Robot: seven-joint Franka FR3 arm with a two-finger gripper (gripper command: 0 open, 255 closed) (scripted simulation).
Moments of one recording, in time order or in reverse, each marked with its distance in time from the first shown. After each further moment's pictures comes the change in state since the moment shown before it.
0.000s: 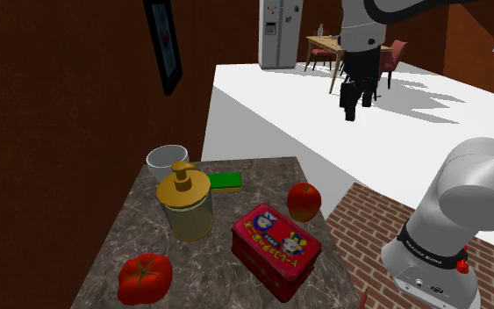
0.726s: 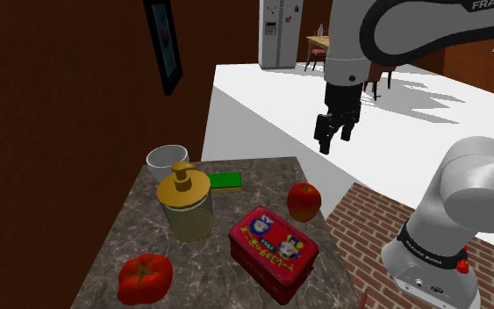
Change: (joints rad) arm 0.081 -0.064 0.137 -0.189 0.216 0.219 0.219
